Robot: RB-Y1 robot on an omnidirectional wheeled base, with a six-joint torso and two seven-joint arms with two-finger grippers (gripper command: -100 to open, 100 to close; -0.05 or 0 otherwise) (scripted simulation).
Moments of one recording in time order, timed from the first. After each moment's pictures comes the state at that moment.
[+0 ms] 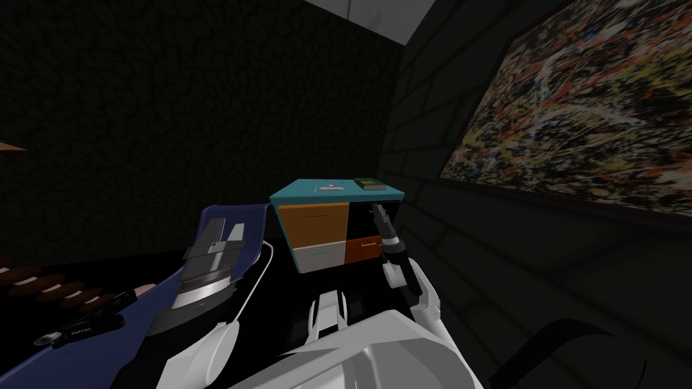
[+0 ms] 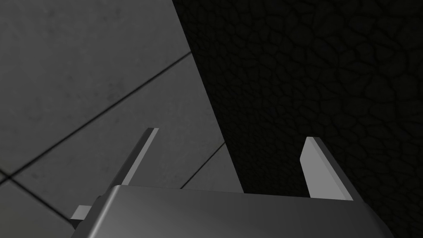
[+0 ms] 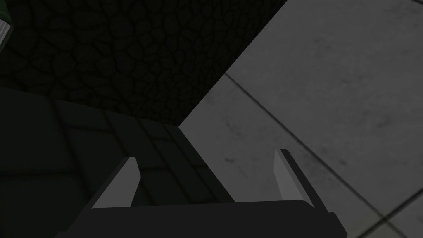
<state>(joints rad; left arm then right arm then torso) 0.50 0.03 0.02 -2.27 0.00 -0.48 -0.14 0.34 -0.19 -0.04 -2.14 0.09 -0.56 0.51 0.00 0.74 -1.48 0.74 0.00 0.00</state>
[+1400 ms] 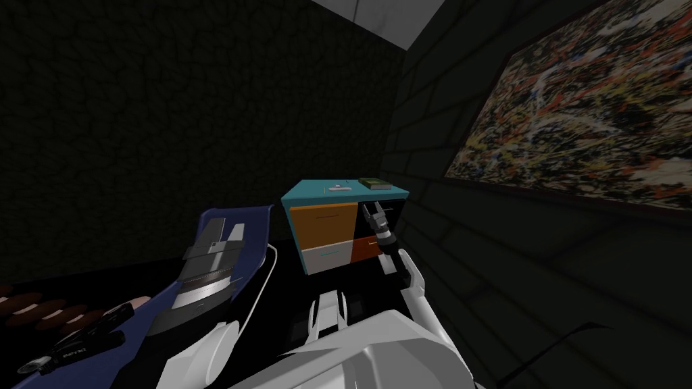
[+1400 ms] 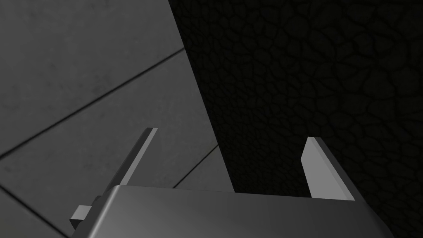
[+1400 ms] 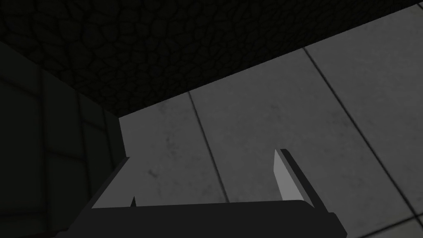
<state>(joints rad) 0.50 0.03 0.02 -2.27 0.00 -0.48 -0.14 0.20 -0.20 -0.07 -1.97 0.22 -0.59 0.89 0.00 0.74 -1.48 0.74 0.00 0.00</state>
